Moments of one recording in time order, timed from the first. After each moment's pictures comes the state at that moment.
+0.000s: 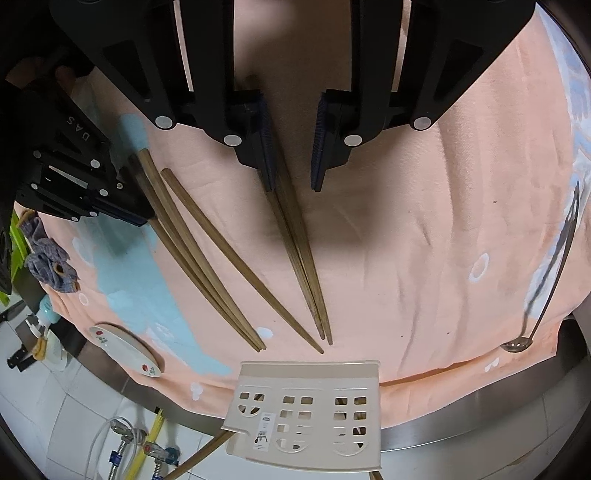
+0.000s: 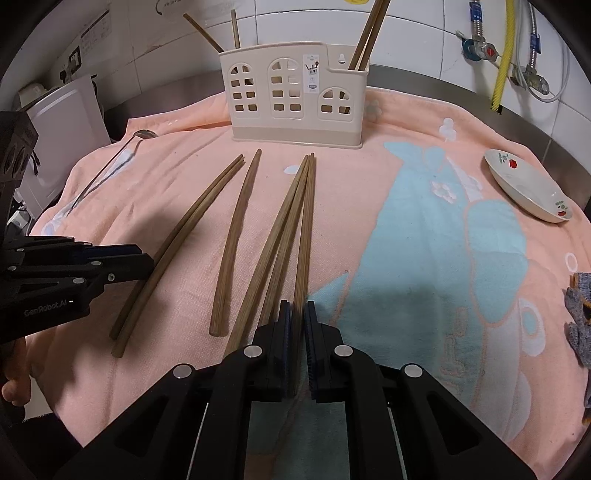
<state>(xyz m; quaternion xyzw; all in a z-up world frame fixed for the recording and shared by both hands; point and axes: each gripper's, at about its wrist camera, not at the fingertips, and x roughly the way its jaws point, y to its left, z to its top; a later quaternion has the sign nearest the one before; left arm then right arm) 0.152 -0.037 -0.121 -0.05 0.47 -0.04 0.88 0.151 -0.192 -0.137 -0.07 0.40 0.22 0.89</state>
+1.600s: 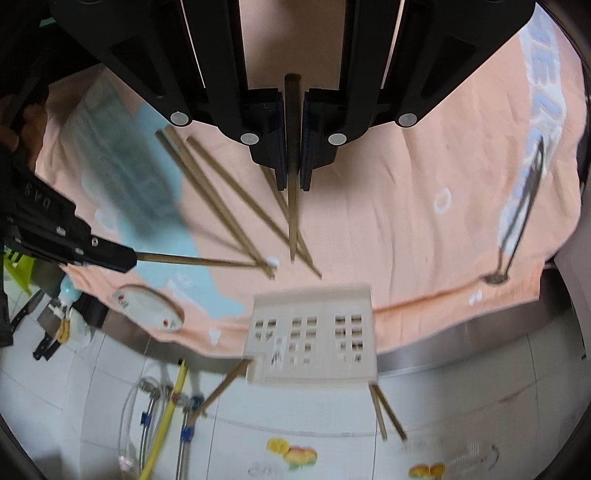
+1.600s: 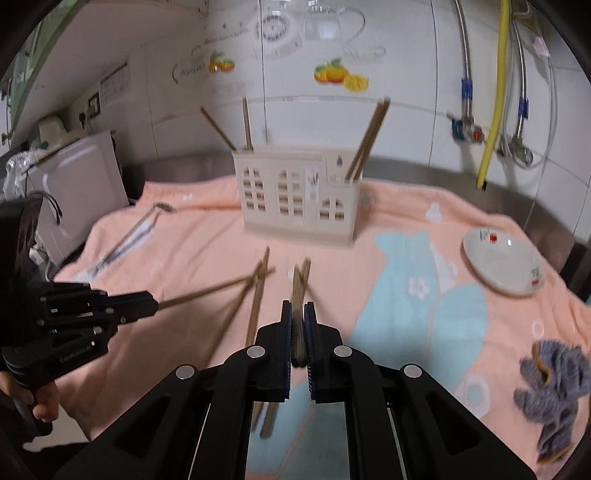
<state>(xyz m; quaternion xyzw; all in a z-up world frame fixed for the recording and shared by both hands) 0.128 -0.029 -0.059 -0.02 0.36 -0.06 0.93 0.145 -0.201 -0.042 -0.06 0.29 0.24 0.92</state>
